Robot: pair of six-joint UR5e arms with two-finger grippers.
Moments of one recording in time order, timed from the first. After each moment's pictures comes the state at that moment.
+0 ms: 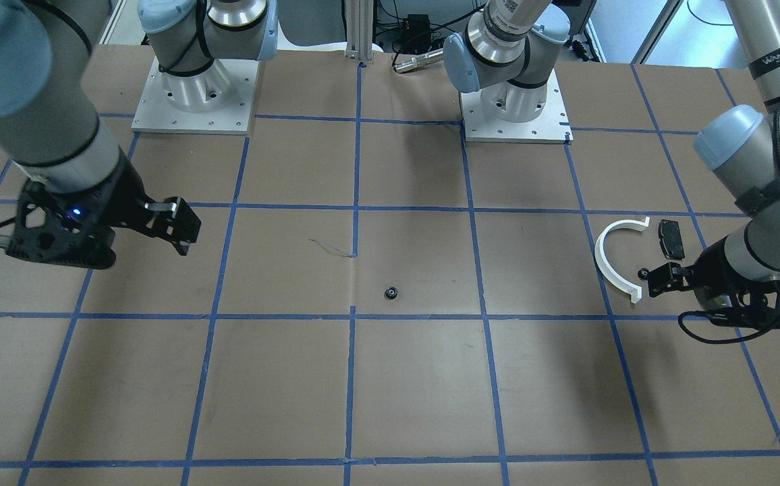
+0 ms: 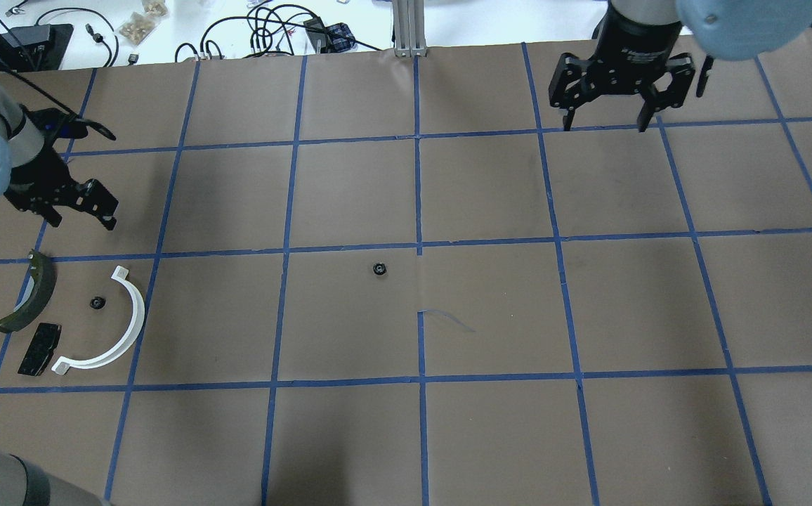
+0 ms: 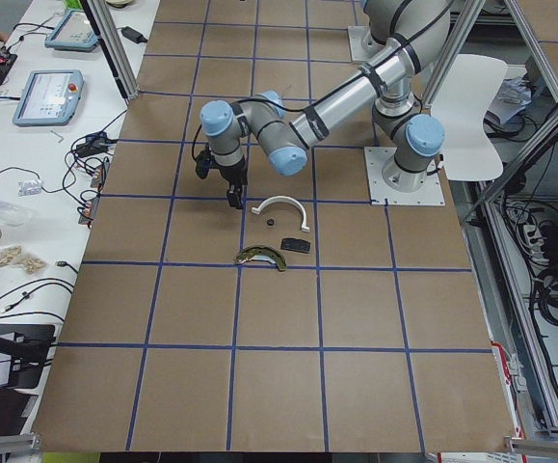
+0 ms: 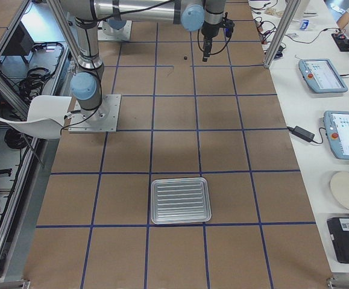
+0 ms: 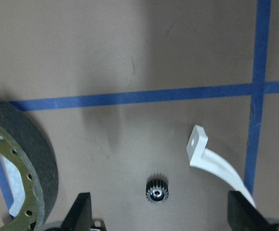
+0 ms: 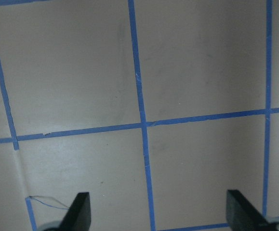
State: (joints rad) left arm -1.16 -1.91 -1.64 -1.24 1.68 0.46; right arm 1.55 -1.39 1.41 -1.56 -1.59 0.05
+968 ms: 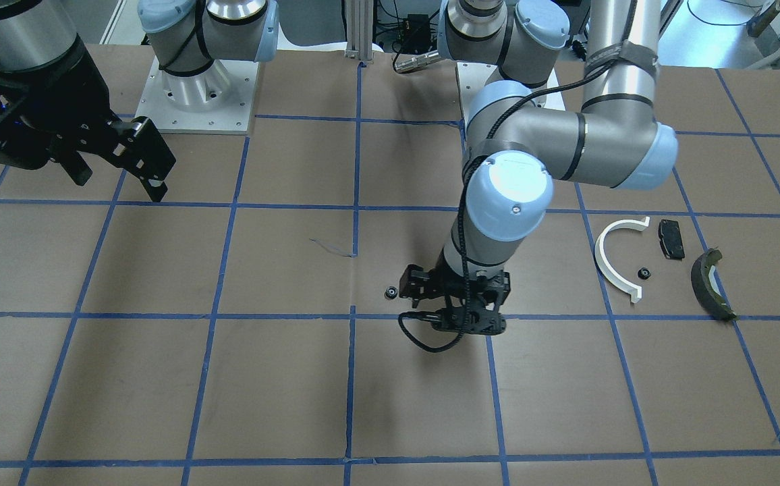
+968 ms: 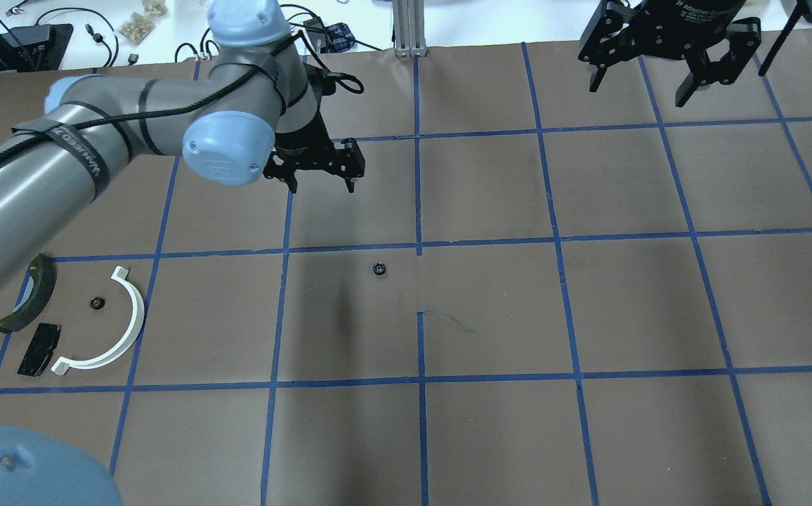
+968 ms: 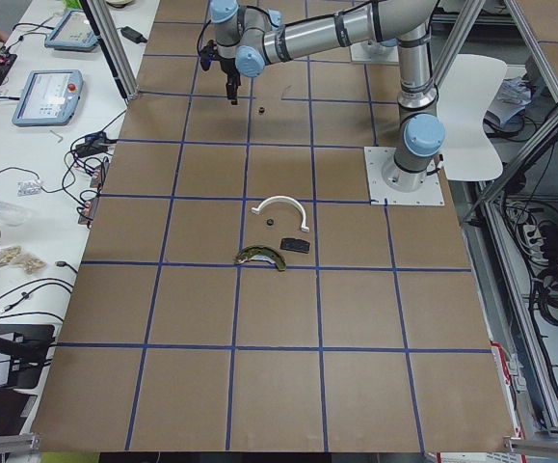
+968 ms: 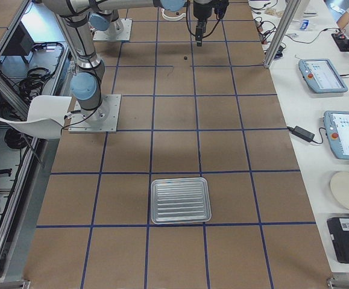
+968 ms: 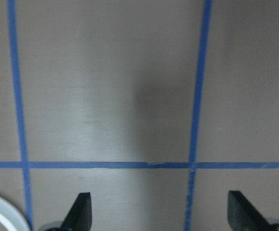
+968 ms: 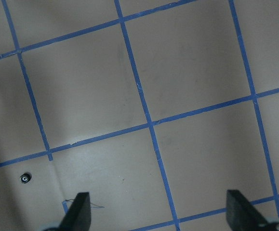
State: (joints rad) left arm -1.75 -1.97 -1.60 -1.17 1.50 -0.11; right arm 1.54 -1.49 1.40 -1.55 -1.54 0.23
